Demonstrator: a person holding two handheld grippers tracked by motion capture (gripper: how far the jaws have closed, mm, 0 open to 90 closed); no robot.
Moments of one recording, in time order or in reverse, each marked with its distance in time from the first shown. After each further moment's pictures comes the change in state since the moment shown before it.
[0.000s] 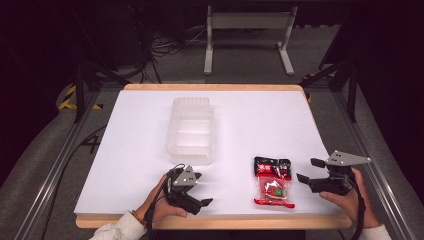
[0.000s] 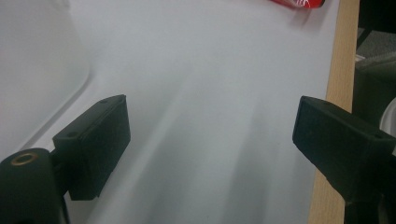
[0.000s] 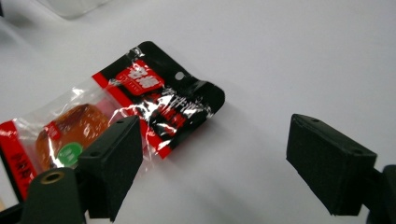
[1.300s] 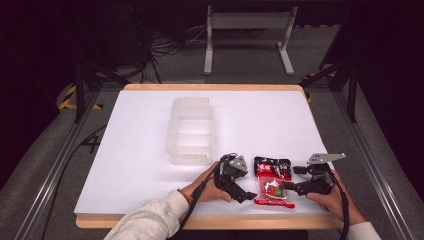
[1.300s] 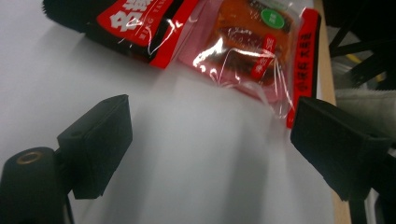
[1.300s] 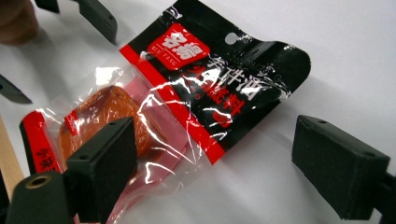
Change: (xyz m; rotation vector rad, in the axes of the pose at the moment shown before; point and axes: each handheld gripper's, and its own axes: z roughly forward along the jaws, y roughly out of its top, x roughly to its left) left arm -0.003 0.089 0.108 0.071 -0.278 -0.002; right arm 0.006 -0.004 0.048 0.110 0.195 0.101
